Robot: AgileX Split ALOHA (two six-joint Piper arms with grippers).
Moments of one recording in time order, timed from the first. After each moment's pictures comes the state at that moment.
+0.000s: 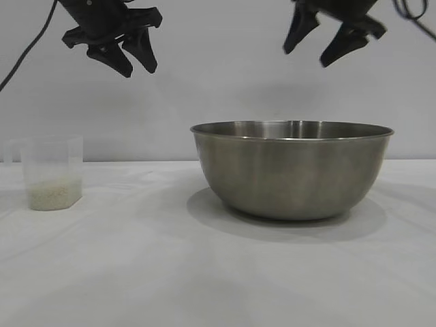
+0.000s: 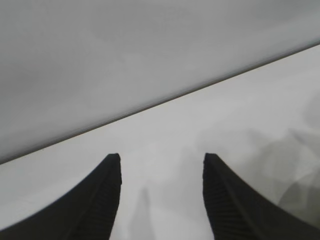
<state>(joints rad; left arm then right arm) -0.22 2.06 -1.66 -0.63 0.39 0.62 0.10 2.04 -1.80 0.63 0.81 -0.52</state>
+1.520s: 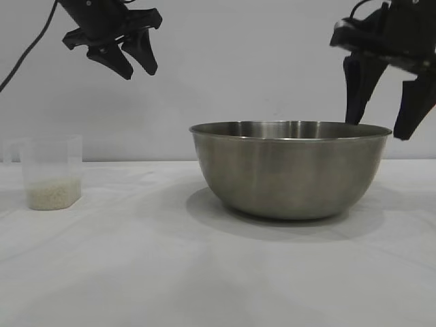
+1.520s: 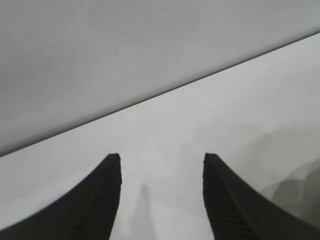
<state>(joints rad) -0.22 2.06 -1.66 -0.62 0.41 0.62 0.14 2.07 -1.57 0.35 1.18 -0.22</state>
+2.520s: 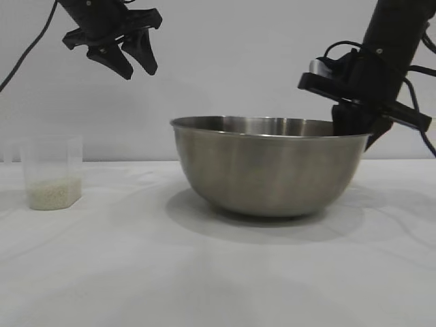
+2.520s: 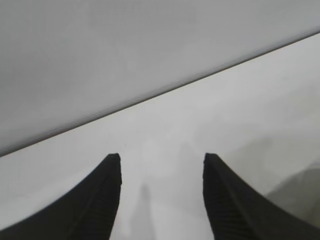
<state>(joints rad) -0.22 2.06 -1.66 -0.62 0.41 0.62 0.20 2.15 -1.57 0.44 1.06 -0.22</state>
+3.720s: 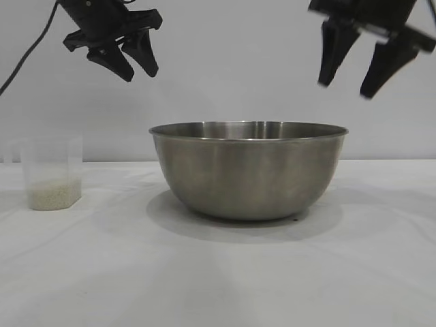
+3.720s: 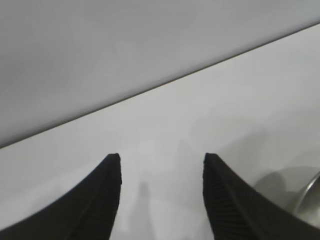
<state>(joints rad) -0.22 2.06 -1.66 -0.62 0.44 0.62 0.15 1.86 -1.57 0.35 1.01 -0.27</state>
